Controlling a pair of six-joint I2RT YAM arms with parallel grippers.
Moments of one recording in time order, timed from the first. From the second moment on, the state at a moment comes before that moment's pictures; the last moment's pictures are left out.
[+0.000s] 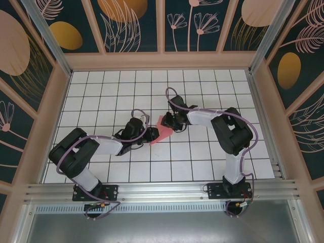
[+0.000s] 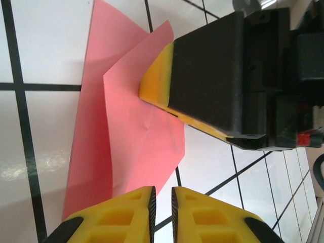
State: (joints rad) left arm -0.69 1.64 0.53 0.51 0.26 -0.87; right arm 0.63 1.93 1.16 -0.30 -0.24 0.87
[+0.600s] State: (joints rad) left arm -0.69 1.68 0.54 0.49 0.22 -0.87; right arm 0.64 1.95 1.18 -0.33 -0.22 0.90
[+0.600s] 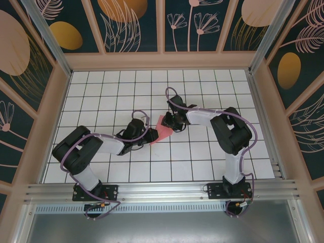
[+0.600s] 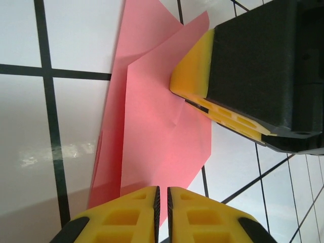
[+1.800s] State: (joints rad) left arm -0.69 1.70 0.58 0.41 0.15 -0.87; right arm 0.64 1.99 1.26 -0.43 -0.24 0.86
